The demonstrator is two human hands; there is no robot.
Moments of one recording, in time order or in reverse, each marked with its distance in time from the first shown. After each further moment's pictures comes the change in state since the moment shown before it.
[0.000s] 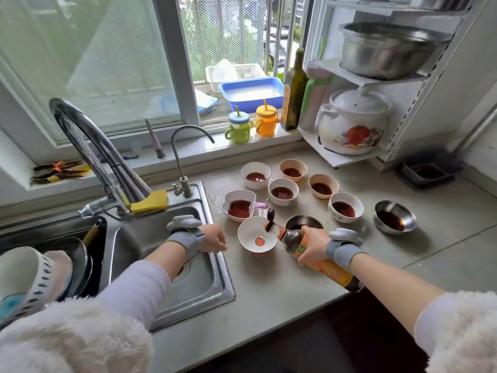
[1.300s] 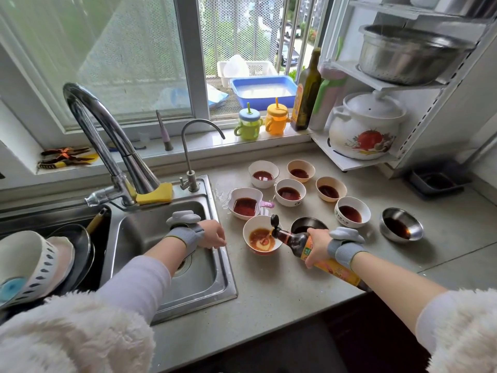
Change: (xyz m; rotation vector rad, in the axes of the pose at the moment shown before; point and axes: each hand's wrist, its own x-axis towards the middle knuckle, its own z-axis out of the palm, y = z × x) left_hand 0.004 -0.022 0.003 -0.081 0.013 -0.055; right_hand 0.006 -0.012 -0.008 -0.180 -0.071 0.111
